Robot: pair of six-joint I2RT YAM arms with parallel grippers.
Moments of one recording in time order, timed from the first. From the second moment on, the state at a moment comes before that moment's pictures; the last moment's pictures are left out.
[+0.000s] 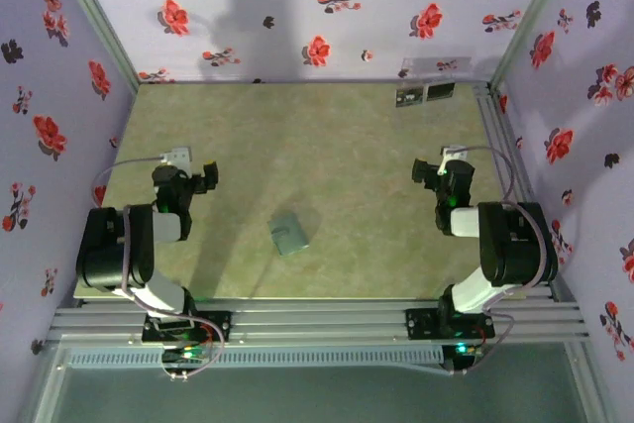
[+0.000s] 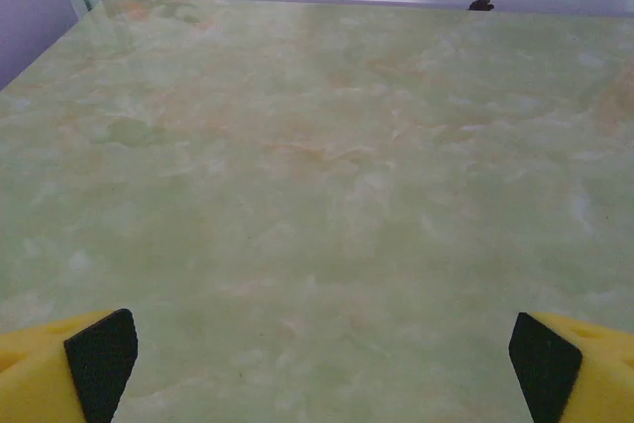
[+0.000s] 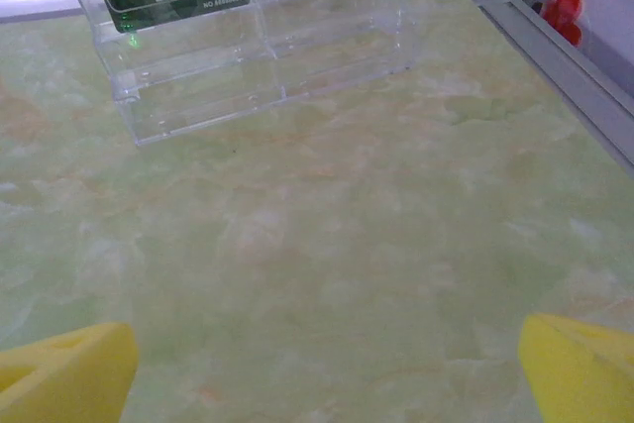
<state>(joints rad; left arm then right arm) 0.04 1.57 0.41 0.80 0.00 -0.01 0.01 1.57 0.44 0.71 0.10 0.09</state>
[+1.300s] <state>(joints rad) 0.02 1.03 0.54 0.36 -0.09 -0.21 -0.03 1.32 0.89 0.05 0.37 0.32</state>
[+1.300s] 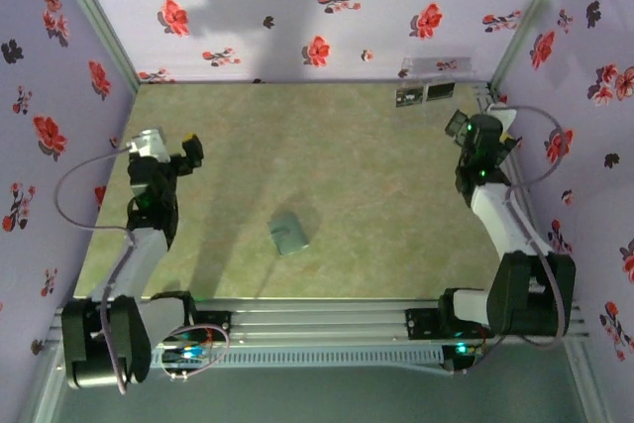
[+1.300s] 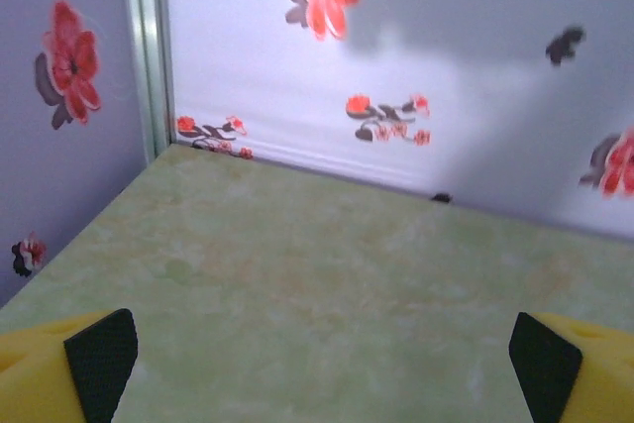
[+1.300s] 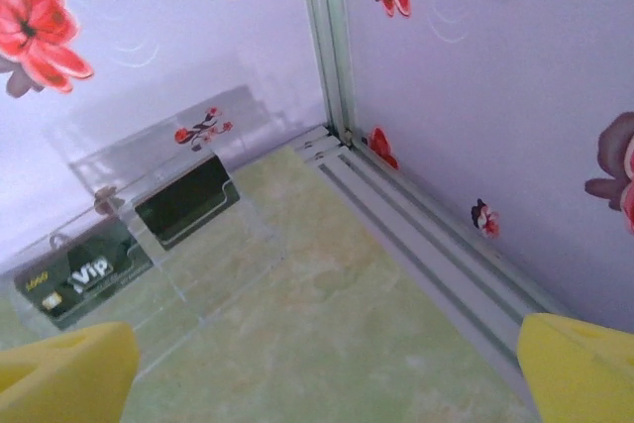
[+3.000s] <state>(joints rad) -0.13 1.09 0.78 -0.62 -0.04 -0.52 0.00 2.55 2.36 -0.82 0.01 -0.09</state>
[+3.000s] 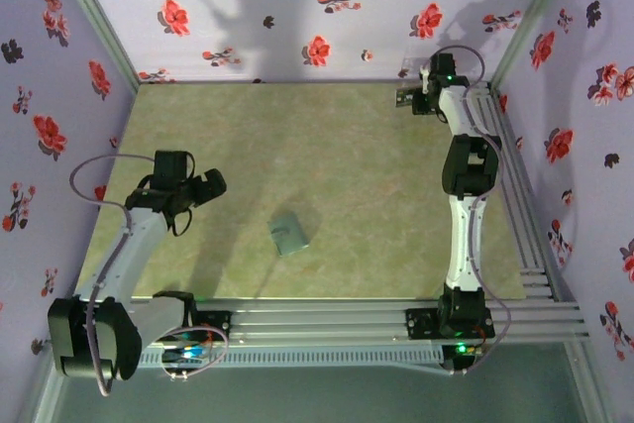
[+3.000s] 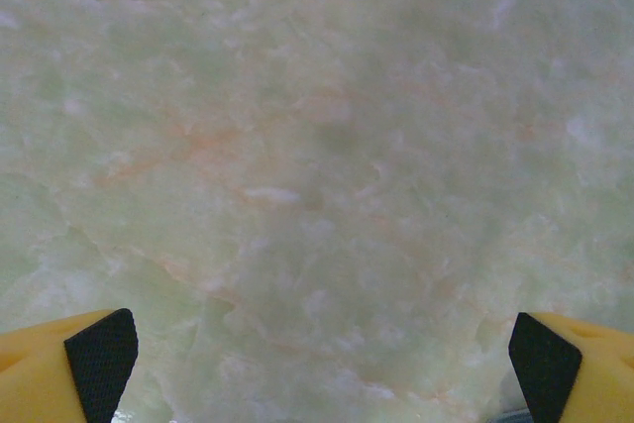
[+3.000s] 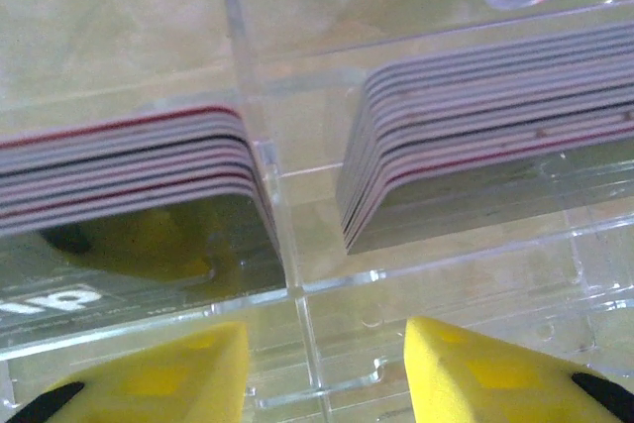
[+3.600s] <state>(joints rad) -0.13 1.06 0.81 -0.66 -0.09 -0.51 0.12 2.47 2.25 -0.87 0.08 -0.08</state>
